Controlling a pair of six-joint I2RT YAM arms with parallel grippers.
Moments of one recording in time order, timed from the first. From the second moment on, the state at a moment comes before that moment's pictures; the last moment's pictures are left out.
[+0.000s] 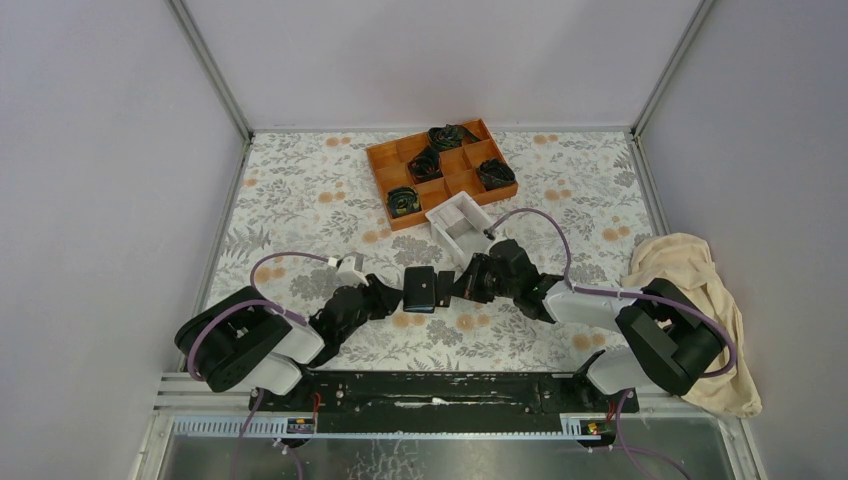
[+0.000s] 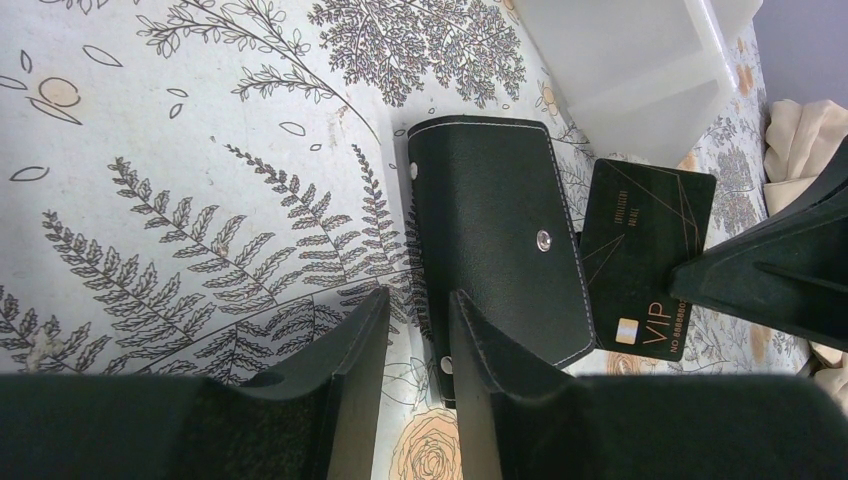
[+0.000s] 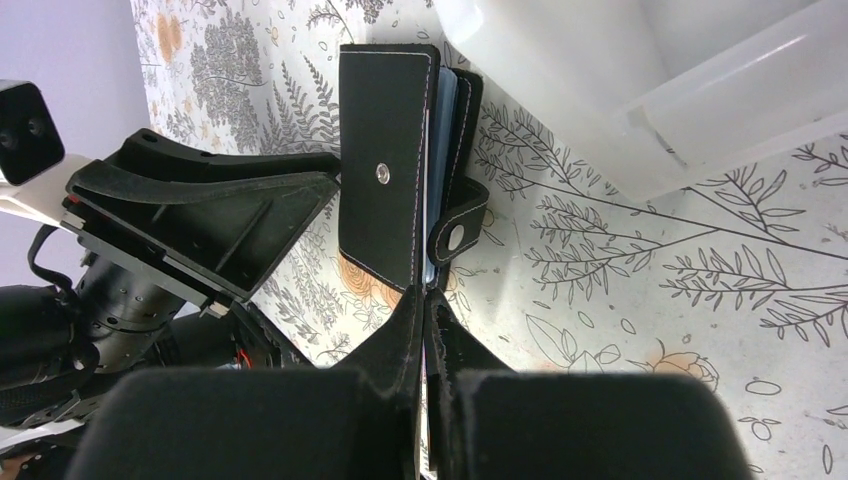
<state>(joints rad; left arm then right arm) -0.73 1.44 0.04 1.00 -0.17 -0.83 0.71 1.42 0.50 0.27 -0.23 0.93</state>
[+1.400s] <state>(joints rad) -0.73 1.49 0.03 1.07 -0.17 -0.84 0.71 1.44 0.44 0.38 -0.25 0.97</state>
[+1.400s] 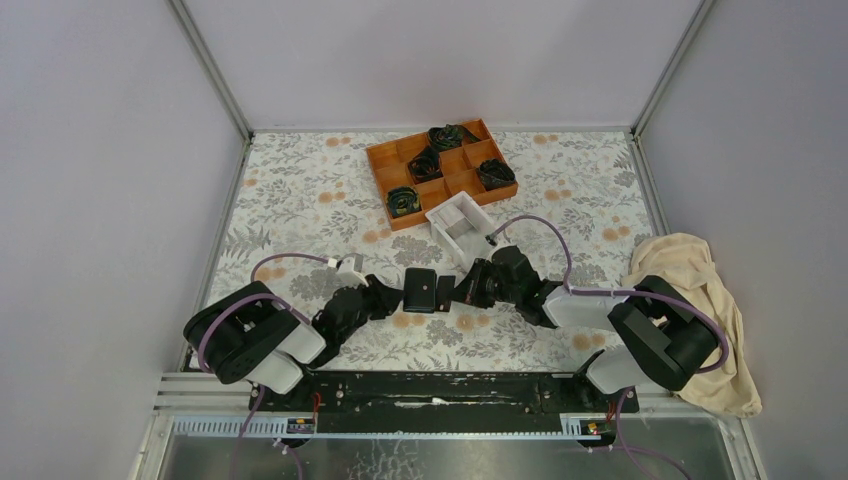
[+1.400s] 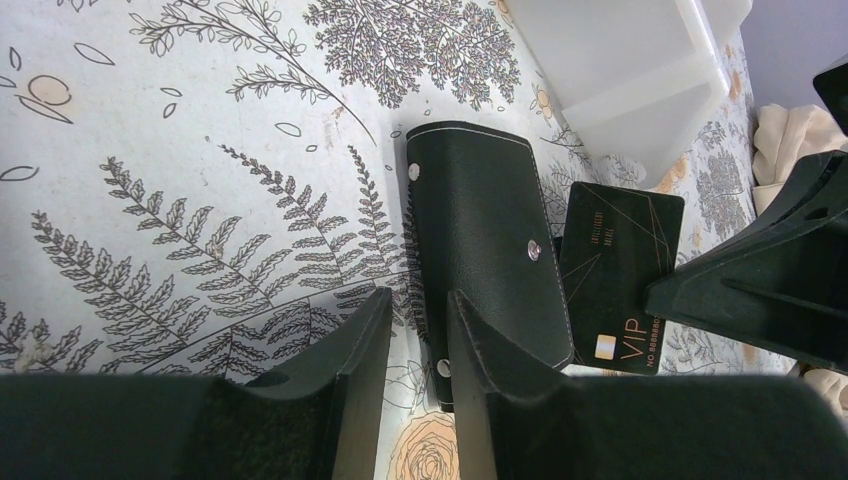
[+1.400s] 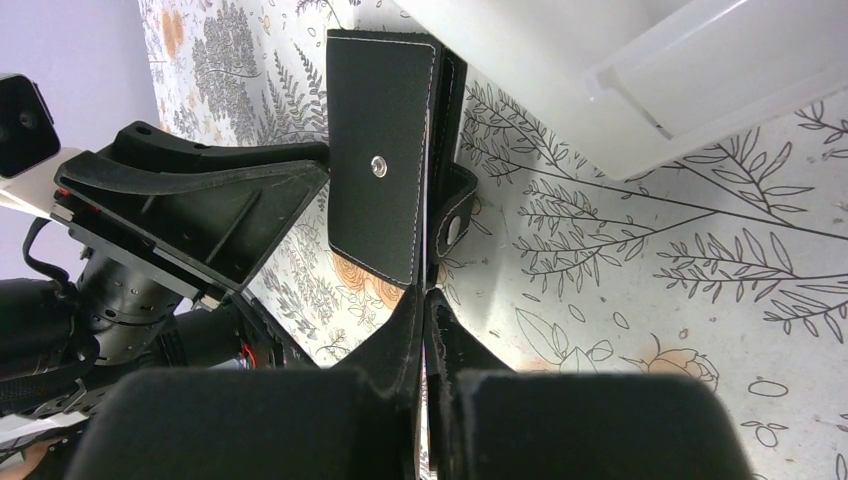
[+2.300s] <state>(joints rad) -0.73 1.49 0.03 1.08 -0.17 -0.85 0.71 1.43 0.43 0.41 -0.25 0.99</state>
